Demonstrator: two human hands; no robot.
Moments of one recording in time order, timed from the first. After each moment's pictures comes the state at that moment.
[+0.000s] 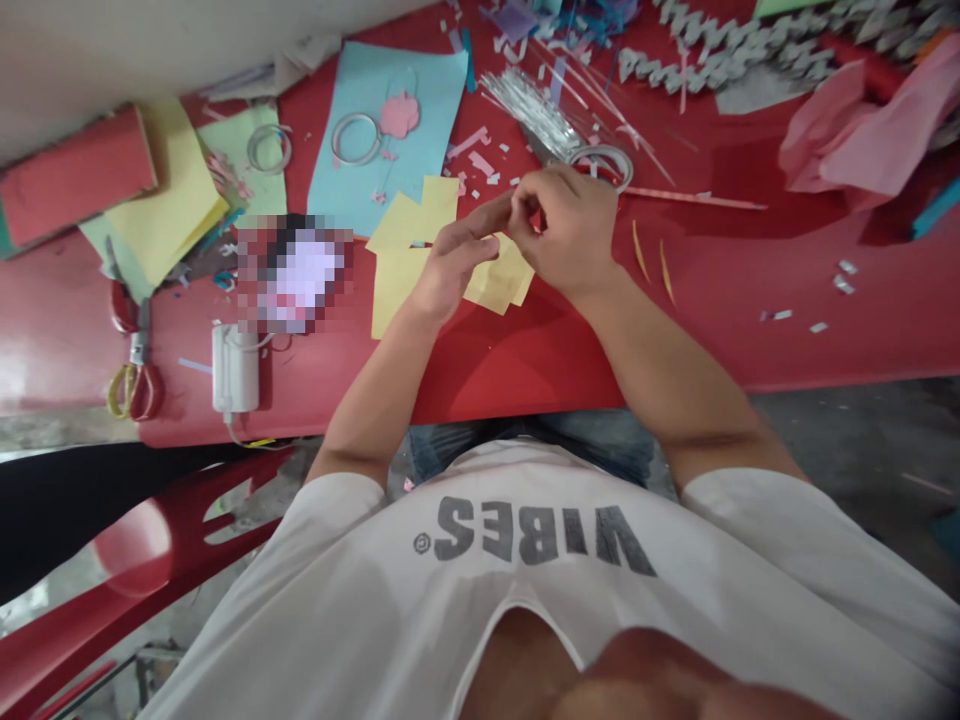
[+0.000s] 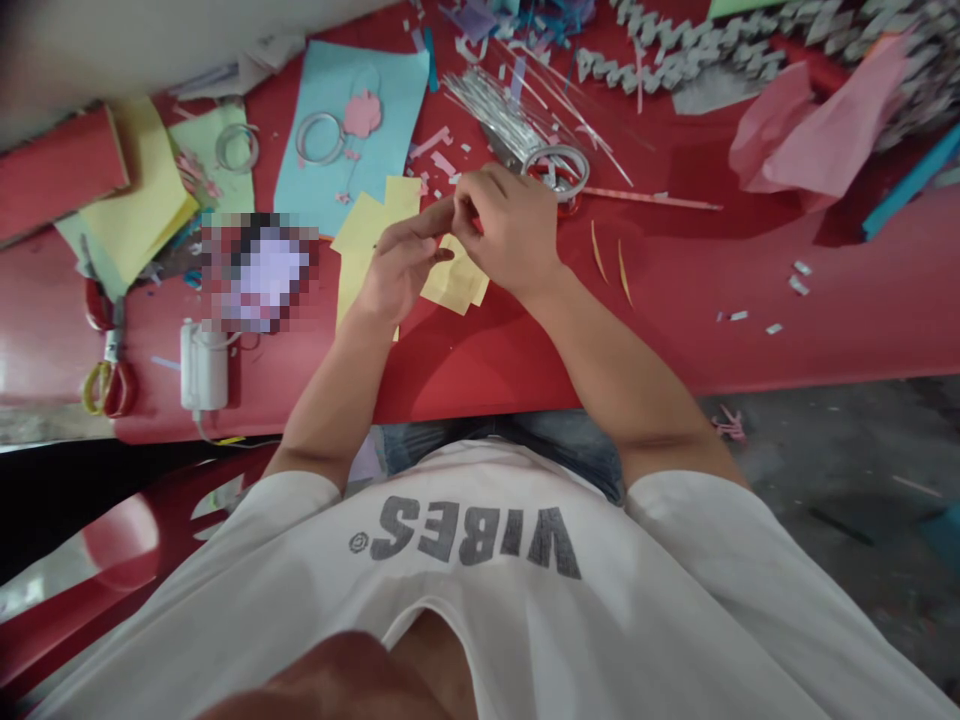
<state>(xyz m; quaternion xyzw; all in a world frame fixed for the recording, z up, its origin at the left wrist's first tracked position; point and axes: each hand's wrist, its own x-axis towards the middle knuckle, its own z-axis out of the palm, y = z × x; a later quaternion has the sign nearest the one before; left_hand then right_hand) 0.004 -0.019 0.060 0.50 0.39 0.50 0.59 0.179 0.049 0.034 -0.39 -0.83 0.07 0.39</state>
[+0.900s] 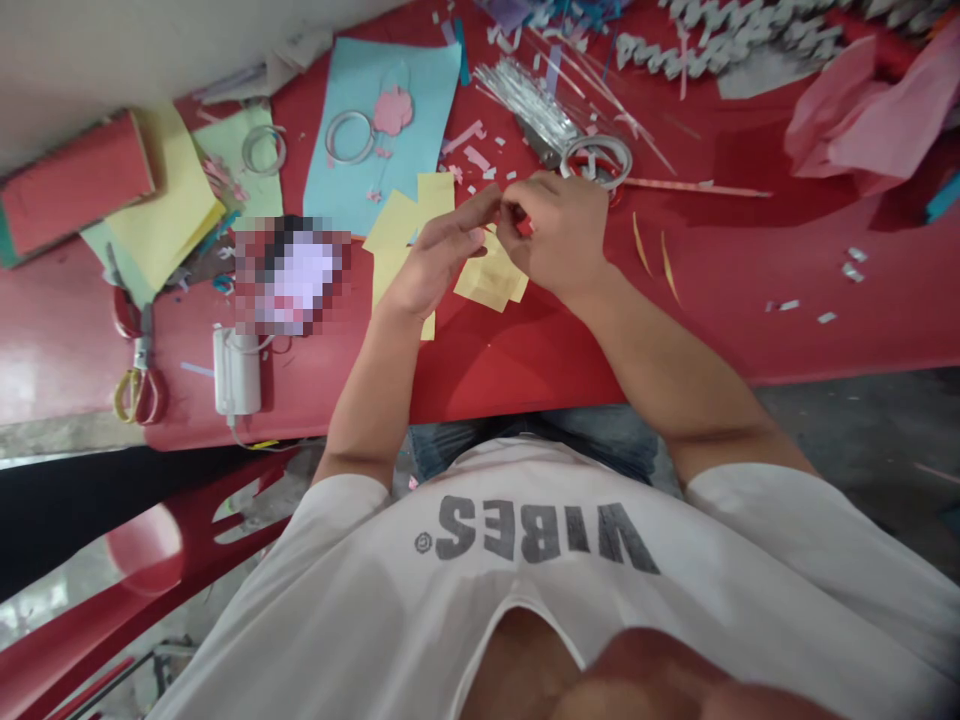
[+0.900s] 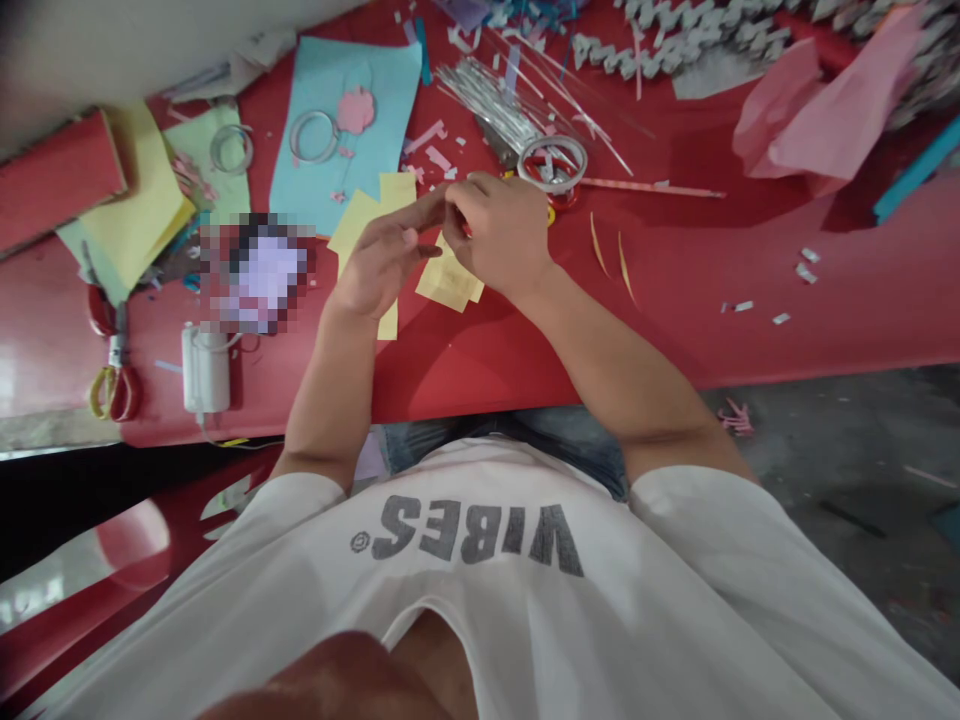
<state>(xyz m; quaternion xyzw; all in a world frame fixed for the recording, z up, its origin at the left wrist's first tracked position) -0.013 -0.021 0.067 0.52 0.42 0.46 0.58 0.171 0.041 0.034 -0.42 -0.82 0.17 0.36</state>
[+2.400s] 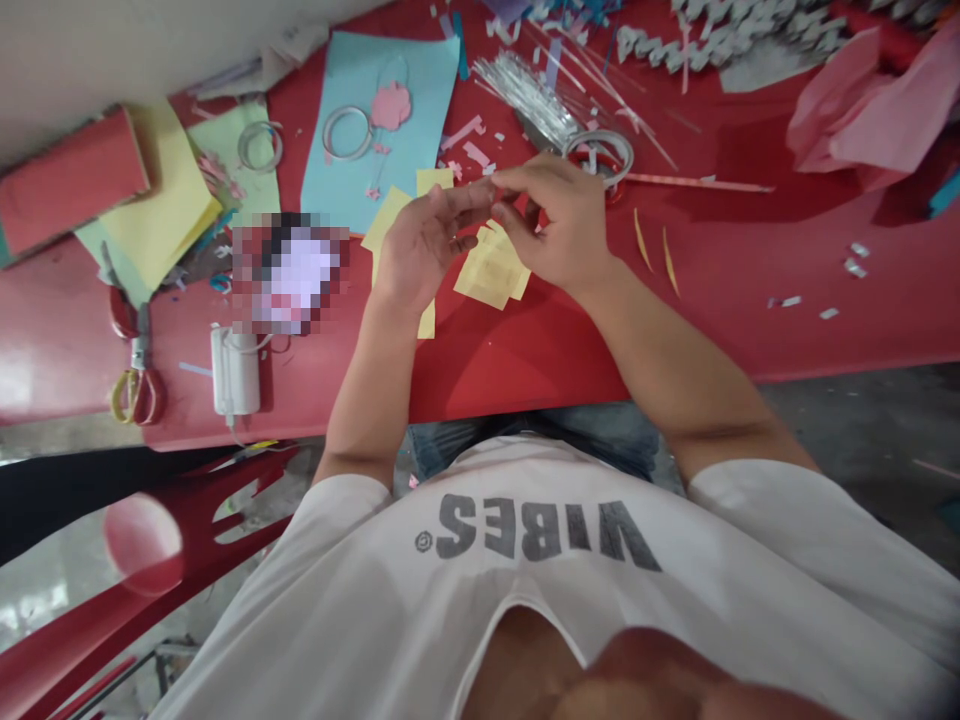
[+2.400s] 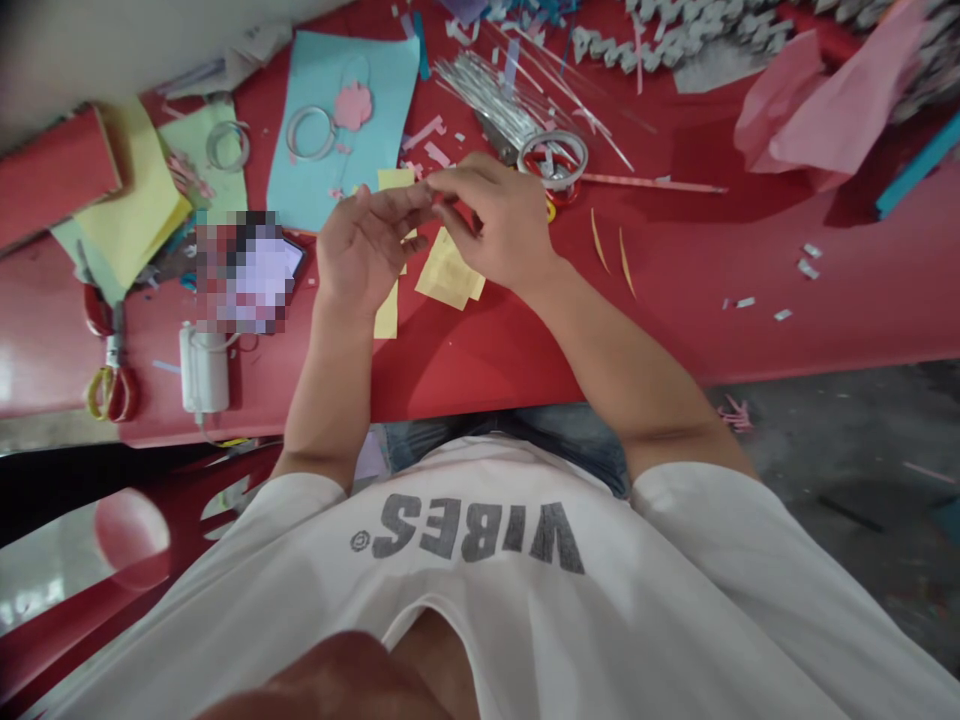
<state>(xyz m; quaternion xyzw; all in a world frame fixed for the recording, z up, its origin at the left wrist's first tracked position) -0.018 -0.019 0.077 0.46 0.43 0.49 0.60 0.178 0.041 0.040 -0.36 -0.81 0.23 0.40</state>
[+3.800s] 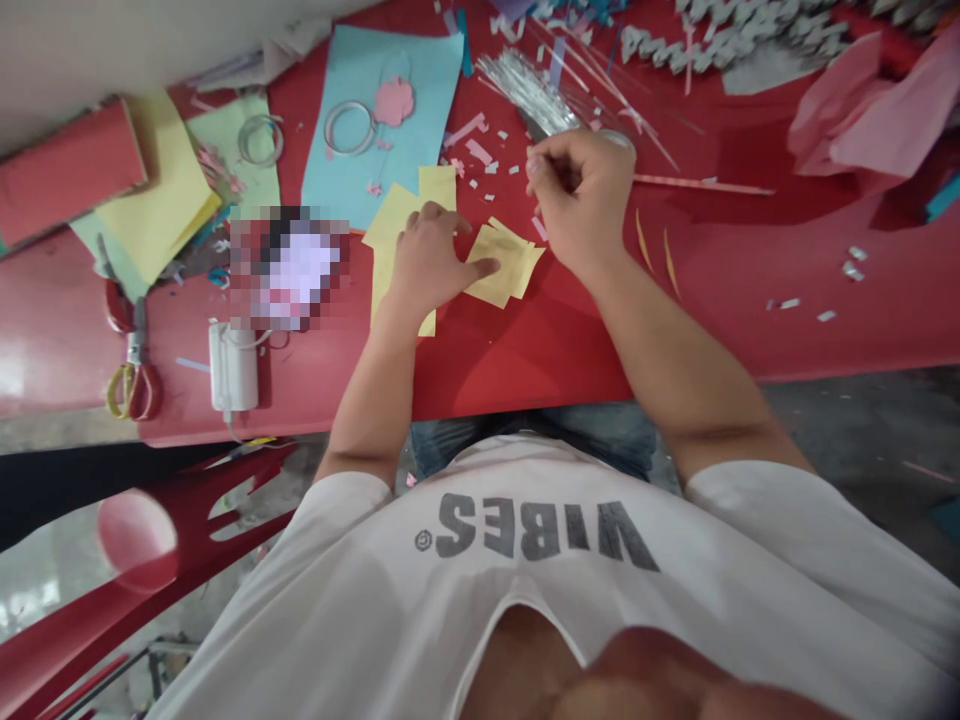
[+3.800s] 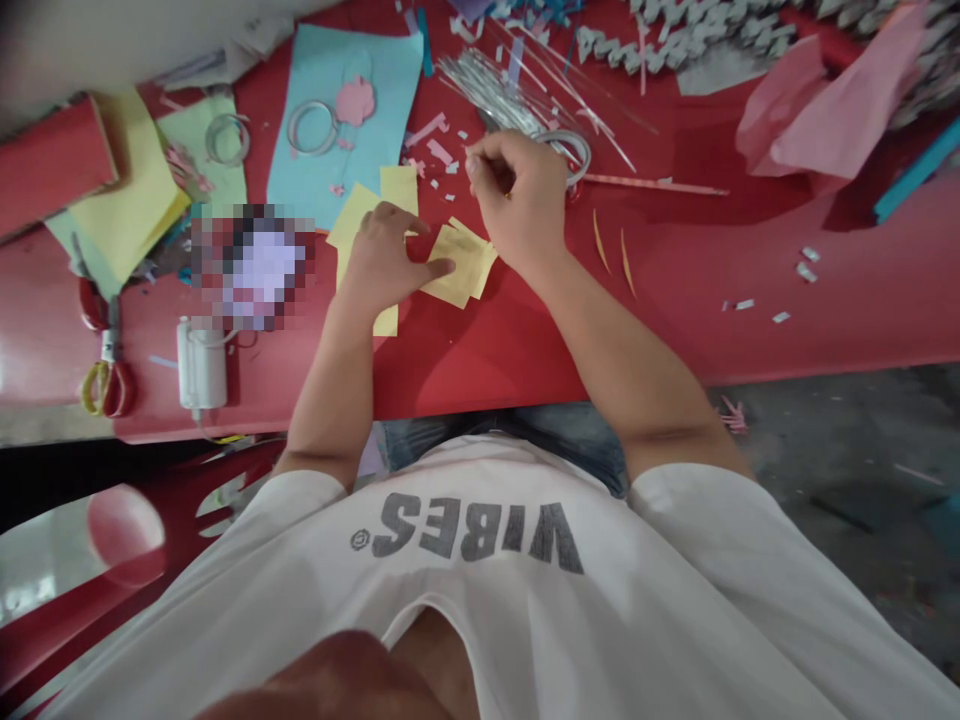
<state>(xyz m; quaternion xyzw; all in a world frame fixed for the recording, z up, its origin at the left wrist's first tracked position) -0.029 -0.020 0.041 0.67 0.68 0.21 0.18 0.180 0.059 0.032 -0.39 -0.71 0.31 0.49</state>
